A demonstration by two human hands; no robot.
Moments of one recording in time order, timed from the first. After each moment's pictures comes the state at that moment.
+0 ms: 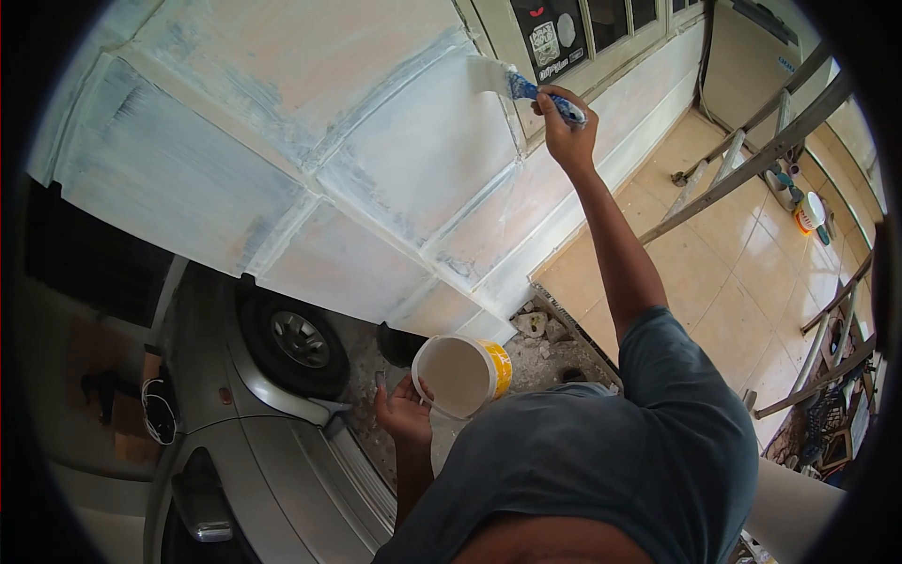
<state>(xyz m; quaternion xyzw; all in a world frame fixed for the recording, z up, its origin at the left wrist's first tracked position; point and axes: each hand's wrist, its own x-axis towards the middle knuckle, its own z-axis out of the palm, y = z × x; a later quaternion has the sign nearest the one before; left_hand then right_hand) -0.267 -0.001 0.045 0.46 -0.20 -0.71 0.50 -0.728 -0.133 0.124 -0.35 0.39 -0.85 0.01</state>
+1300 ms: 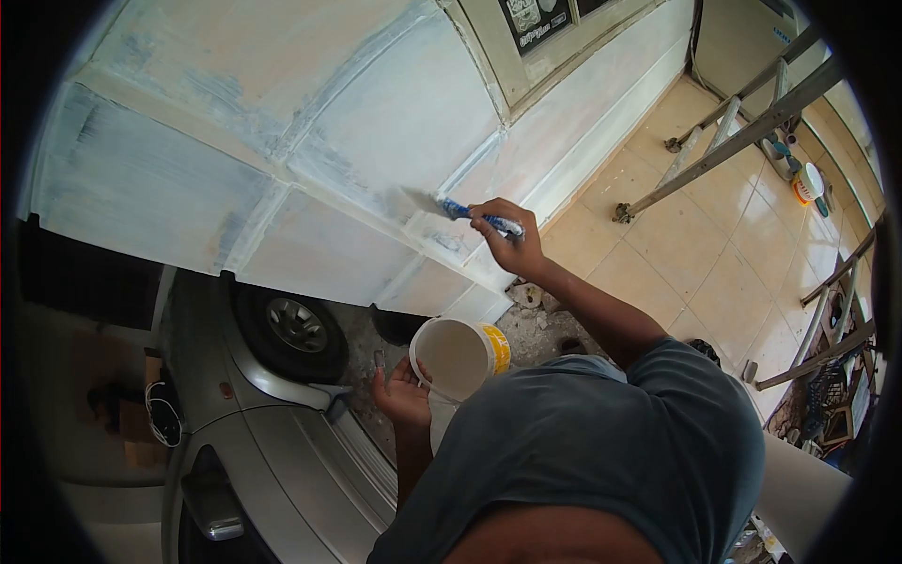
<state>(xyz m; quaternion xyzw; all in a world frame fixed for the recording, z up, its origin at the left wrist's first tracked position) -0.285 0.003 0.045 0.49 -0.19 -0.70 0.48 -0.589 -0.055 0.030 -0.49 0.44 -0.74 0.13</state>
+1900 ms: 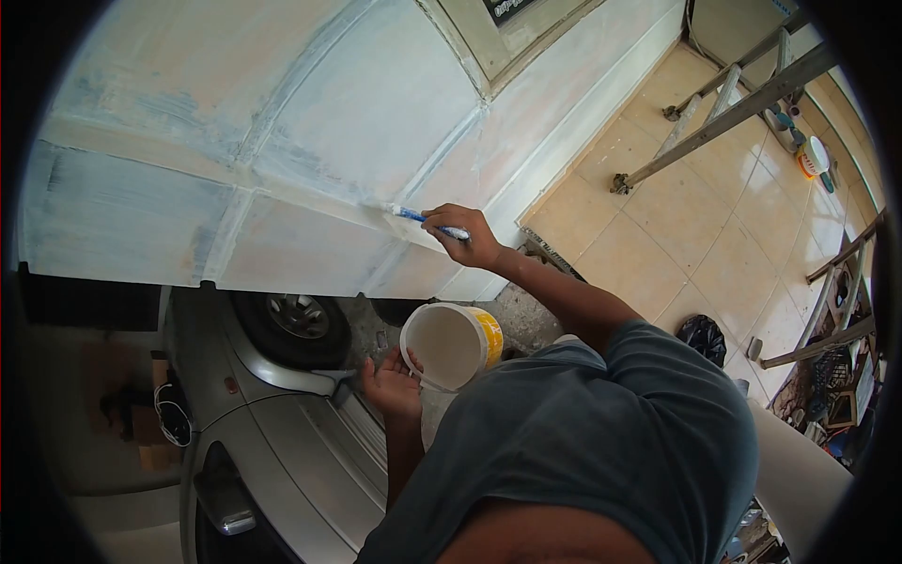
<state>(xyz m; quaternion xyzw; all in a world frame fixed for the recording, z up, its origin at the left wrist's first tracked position) -0.289 0.004 0.048 0.51 -0.22 -0.70 0.45 -0.562 -0.091 -0.020 -0.56 0.39 -0.72 0.12</state>
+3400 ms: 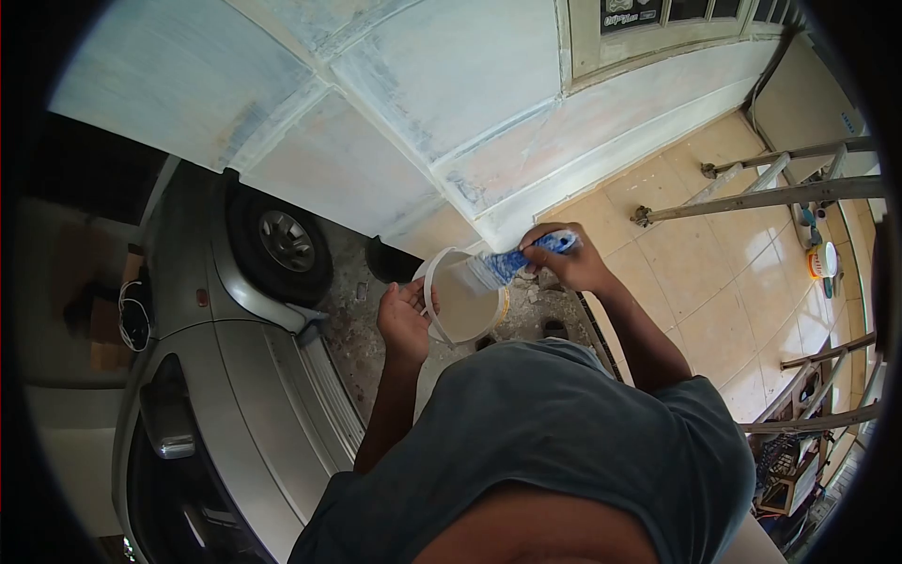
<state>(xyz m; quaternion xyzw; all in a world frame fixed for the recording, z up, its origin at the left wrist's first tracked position) -0.314 -0.017 0.048 0.48 -0.26 -0.71 0.45 -0.603 0.012 0.028 -0.49 0.43 -0.54 0.54</state>
